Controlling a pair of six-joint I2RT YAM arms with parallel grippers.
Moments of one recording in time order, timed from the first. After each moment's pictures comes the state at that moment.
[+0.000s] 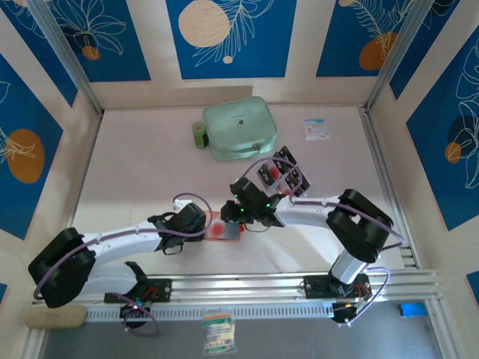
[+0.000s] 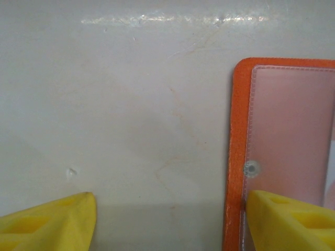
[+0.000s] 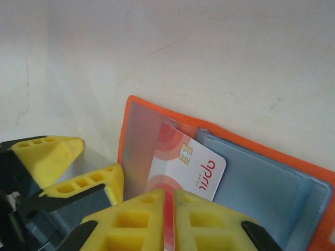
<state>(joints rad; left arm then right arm) -0.83 1.23 0.47 -0.42 -0.30 -0.78 0.92 1.66 0.84 -0.03 -0.19 0.92</state>
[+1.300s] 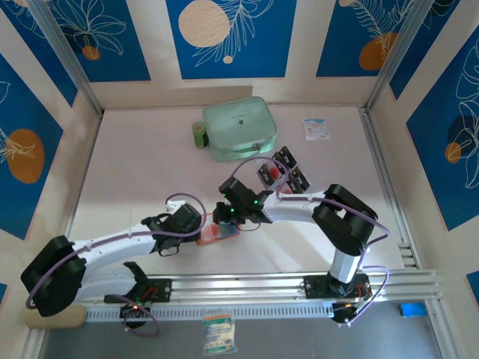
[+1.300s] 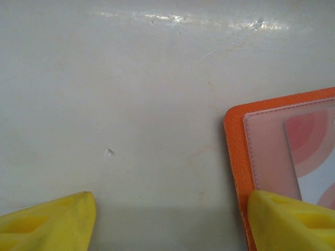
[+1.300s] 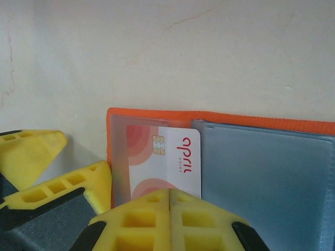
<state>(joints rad) -0.81 1.15 0.45 -0.49 -0.32 -0.85 0.96 1.76 0.97 -0.11 -0.23 0.89</state>
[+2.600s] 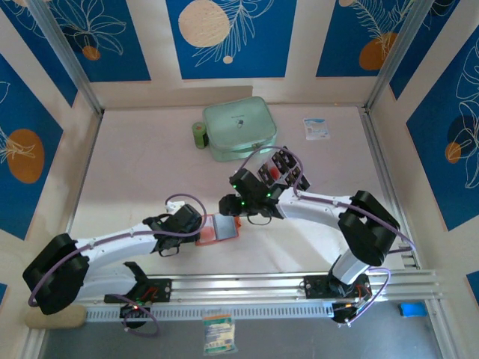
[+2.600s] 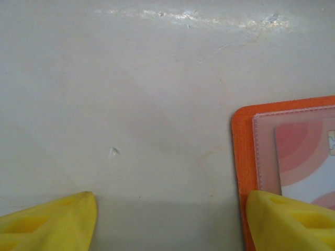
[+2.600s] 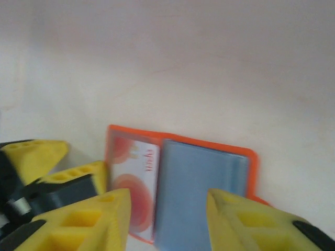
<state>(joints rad) -0.81 1.17 0.45 -0.48 -0.33 -0.86 0.90 1.60 0.97 -0.31 -0.09 0.76</state>
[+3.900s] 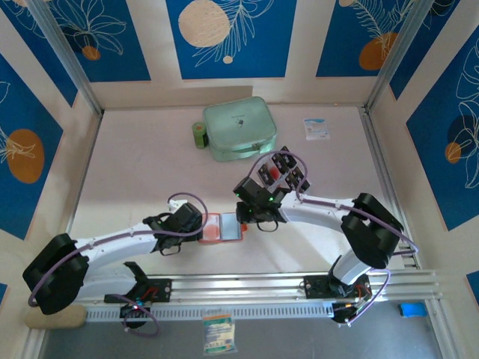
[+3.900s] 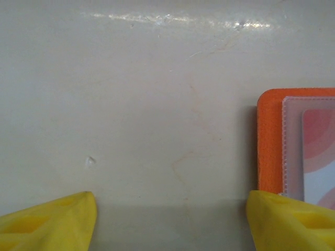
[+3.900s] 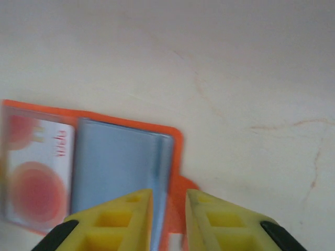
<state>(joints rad) -0.81 1.17 0.46 -0.45 -0.30 -0.82 0.92 1.57 0.92 -0.44 0.04 0.76</state>
